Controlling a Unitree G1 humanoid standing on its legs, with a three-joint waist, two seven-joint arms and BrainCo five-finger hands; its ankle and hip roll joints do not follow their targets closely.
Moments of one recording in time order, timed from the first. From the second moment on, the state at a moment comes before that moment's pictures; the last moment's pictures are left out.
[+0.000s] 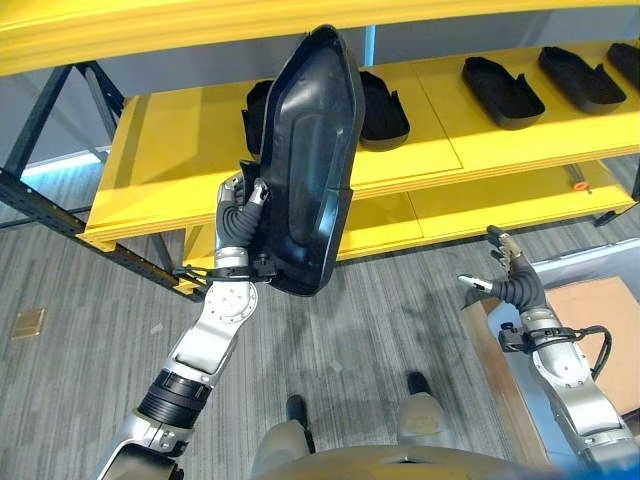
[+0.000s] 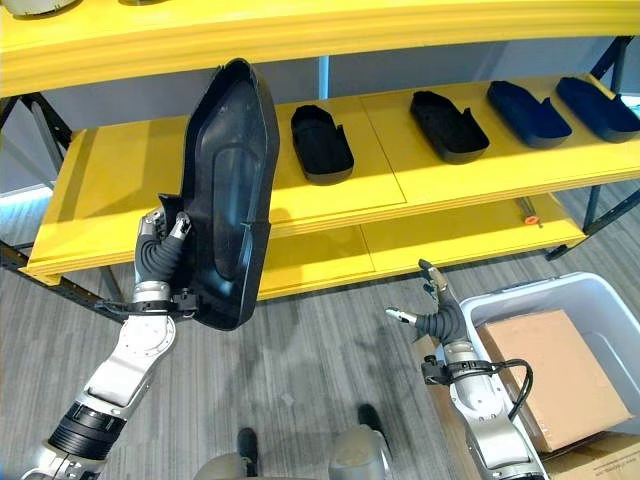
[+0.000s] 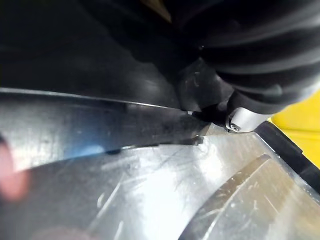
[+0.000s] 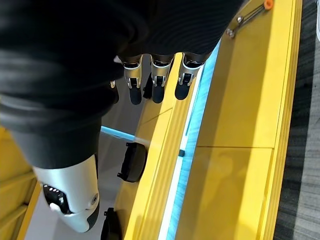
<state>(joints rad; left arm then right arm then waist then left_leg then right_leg) -0.15 0.48 -0.23 -0.11 -0.08 -0.07 0.55 0.15 -0.51 0.11 -0.04 0.18 -0.16 -0.16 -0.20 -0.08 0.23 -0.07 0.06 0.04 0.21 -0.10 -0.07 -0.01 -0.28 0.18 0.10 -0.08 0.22</state>
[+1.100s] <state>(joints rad) -0.19 0.39 -0.27 -0.13 -0.05 -0.05 0.49 0.11 -0.53 0.14 0.02 0.13 -0.19 -0.22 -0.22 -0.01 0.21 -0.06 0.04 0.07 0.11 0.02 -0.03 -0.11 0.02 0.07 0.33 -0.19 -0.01</state>
